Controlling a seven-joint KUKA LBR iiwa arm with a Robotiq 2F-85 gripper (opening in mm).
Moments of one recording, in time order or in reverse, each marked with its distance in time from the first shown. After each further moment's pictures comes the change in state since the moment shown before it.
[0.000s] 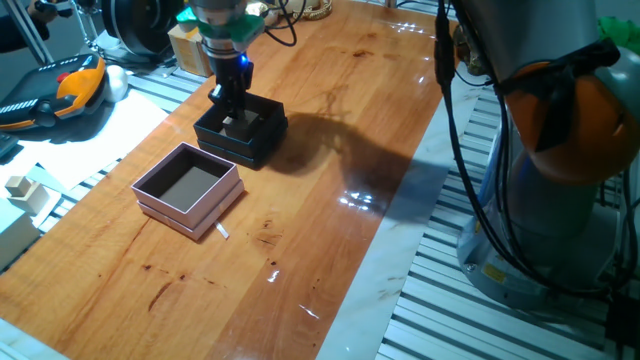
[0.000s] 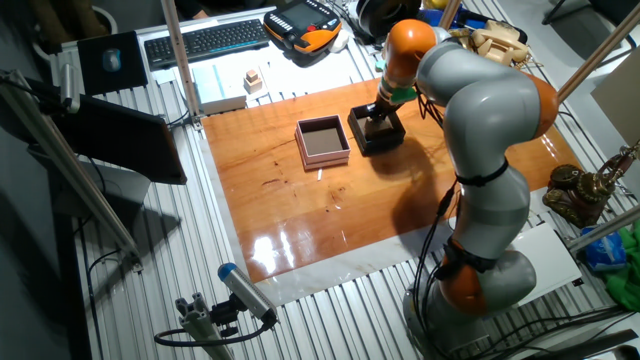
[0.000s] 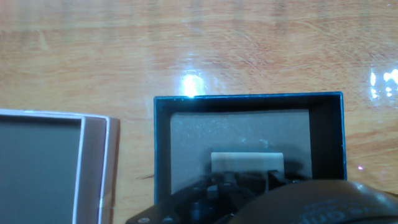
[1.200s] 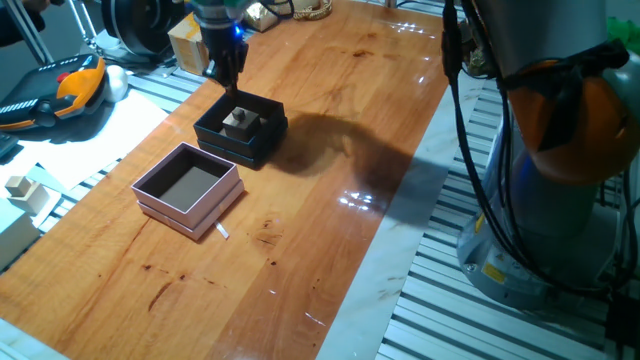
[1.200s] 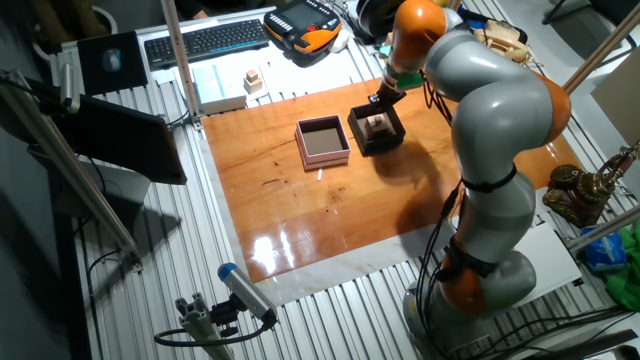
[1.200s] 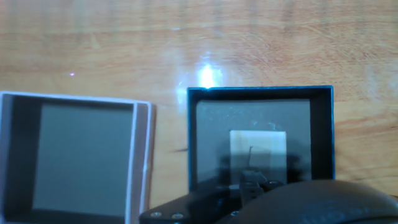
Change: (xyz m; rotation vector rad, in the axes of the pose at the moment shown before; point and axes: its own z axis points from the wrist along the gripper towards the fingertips) arm 0.009 0.020 -0.075 -0.049 0.036 -0.017
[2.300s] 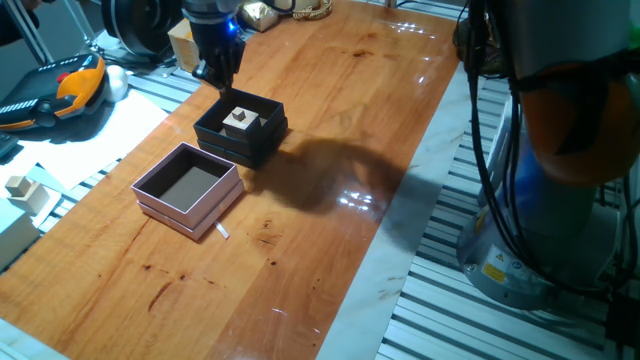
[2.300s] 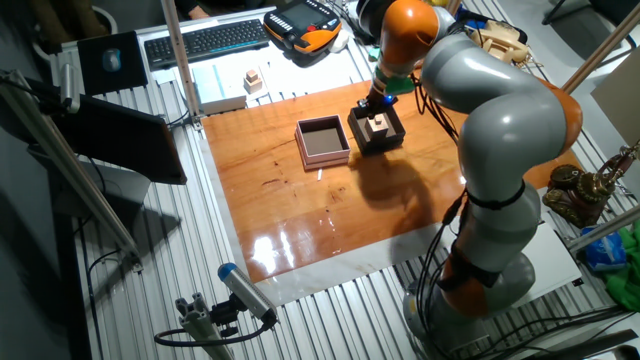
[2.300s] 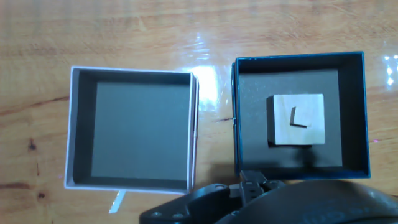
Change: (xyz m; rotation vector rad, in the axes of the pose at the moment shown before) arm 0.037 0.058 -0.040 0.014 0.001 0.034
